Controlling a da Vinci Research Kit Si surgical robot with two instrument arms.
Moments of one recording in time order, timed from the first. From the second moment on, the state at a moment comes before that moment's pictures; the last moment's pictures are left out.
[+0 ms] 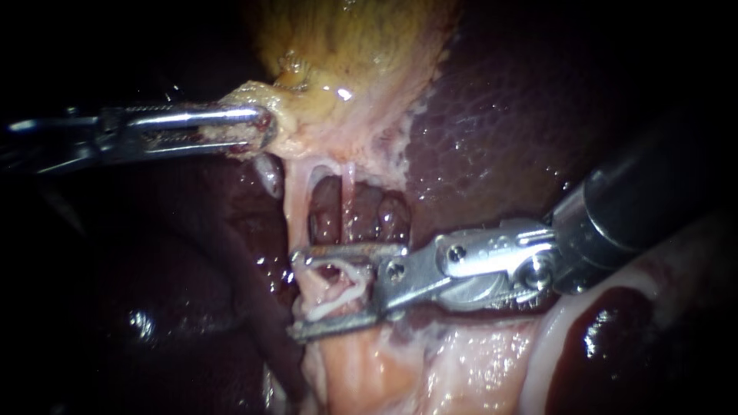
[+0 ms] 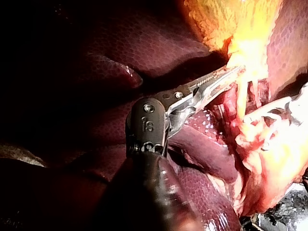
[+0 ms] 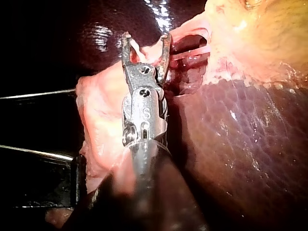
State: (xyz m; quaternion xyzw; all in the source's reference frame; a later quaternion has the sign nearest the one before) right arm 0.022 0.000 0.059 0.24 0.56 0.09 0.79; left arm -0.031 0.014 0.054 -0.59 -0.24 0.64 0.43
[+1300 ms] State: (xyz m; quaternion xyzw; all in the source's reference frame) right arm 0.019 0.001 0.062 0.25 0.55 0.12 0.79; left arm -0.031 0.014 0.054 -0.59 -0.24 0.64 0.43
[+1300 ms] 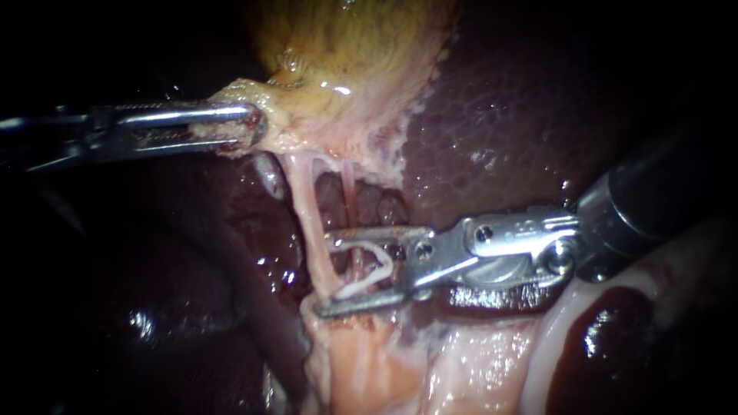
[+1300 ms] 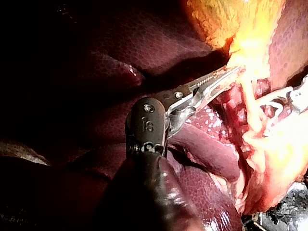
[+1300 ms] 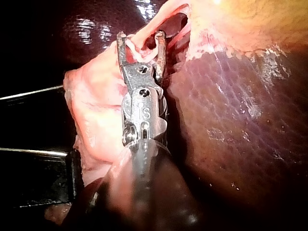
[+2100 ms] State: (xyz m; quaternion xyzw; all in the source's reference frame) right arm 0.025 -0.002 0.062 0.29 0.55 0.12 0.78; left arm -0.031 0.014 0.053 -0.59 -0.24 0.64 0.43
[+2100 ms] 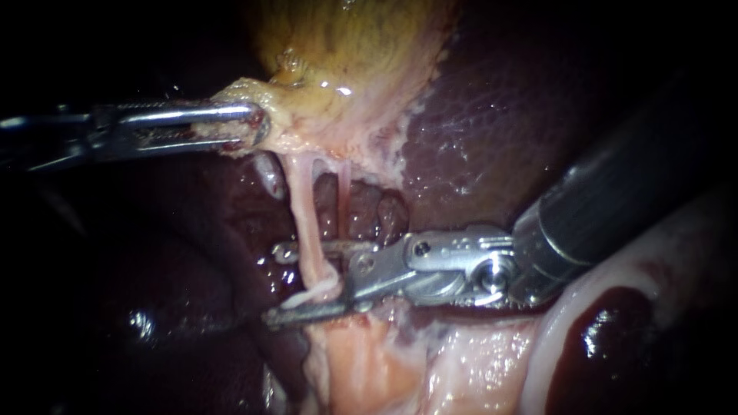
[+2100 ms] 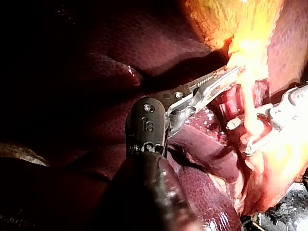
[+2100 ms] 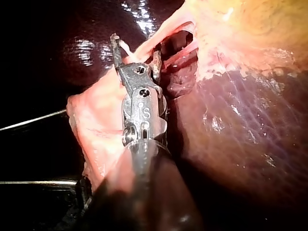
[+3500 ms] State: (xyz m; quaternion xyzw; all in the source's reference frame) right arm 0.024 -0.001 0.058 0.38 0.54 0.17 0.73; left arm -0.031 0.014 0.054 -0.59 -0.24 0.64 0.43
